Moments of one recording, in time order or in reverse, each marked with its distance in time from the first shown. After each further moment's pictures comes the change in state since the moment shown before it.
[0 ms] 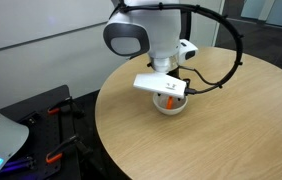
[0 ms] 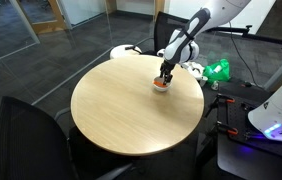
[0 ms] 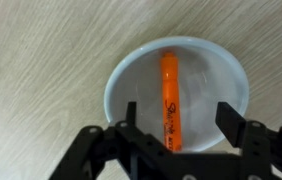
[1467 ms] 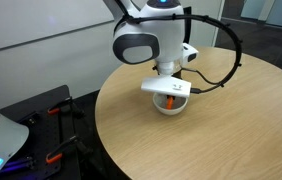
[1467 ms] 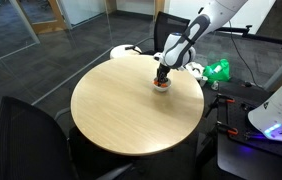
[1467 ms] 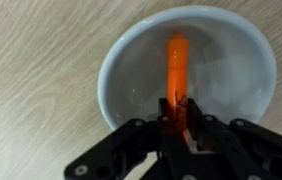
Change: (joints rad) arm -0.206 0.082 0.200 0.058 -0.295 0.045 0.153
